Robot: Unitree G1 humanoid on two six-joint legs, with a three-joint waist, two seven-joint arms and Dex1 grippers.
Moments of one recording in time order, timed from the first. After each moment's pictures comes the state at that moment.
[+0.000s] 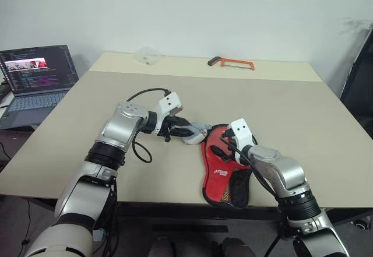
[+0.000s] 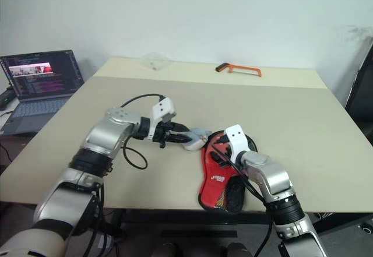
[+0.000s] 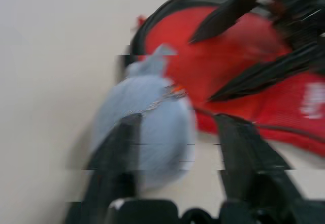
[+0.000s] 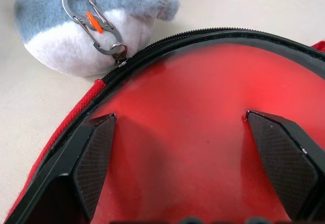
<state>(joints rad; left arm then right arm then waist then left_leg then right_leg) -0.91 0.57 -0.26 0.42 -0.15 0.47 -1.28 -0.48 -0.23 0.20 -0.06 0.25 0.92 0.26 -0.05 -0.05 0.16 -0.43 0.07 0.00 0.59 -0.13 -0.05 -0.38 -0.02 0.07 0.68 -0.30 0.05</state>
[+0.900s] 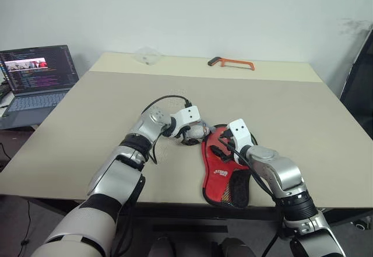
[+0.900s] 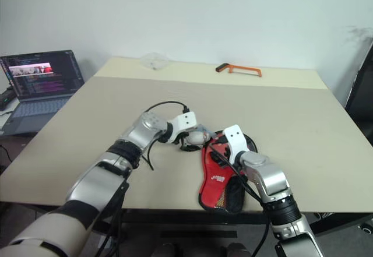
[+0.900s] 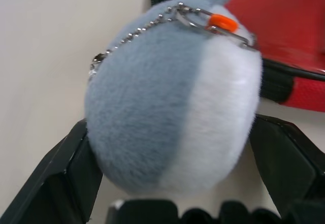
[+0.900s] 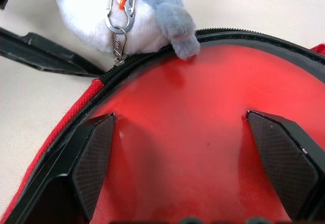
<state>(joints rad) -1.13 0.30 -0.40 1.12 0.25 -0.01 -0.94 -0.48 -0.21 0.20 -0.06 0.19 0.93 0.28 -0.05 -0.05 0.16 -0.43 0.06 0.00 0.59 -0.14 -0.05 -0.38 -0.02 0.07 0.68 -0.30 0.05</state>
